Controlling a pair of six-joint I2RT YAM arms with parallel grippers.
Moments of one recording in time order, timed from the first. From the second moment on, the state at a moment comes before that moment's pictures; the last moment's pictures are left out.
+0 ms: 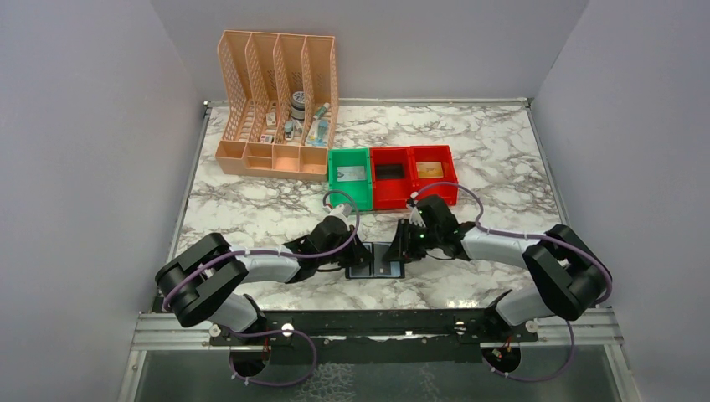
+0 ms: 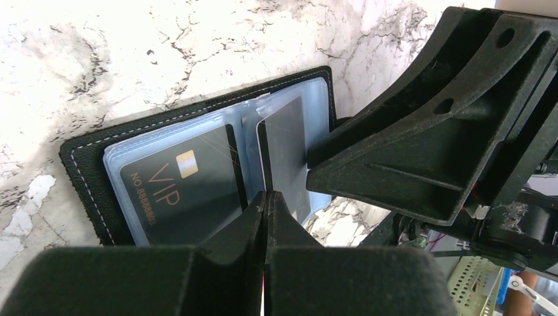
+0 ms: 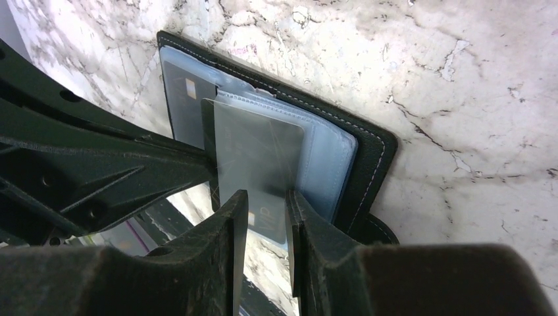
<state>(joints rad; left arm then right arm) -0.88 1.44 0.43 0.38 0.12 -1.01 0.64 1.45 0.54 0.04 -0.41 0.73</state>
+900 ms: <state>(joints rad) -0.87 1.45 0.40 0.43 0.13 -1.05 0.64 1.45 0.54 0.04 -0.36 0.74</state>
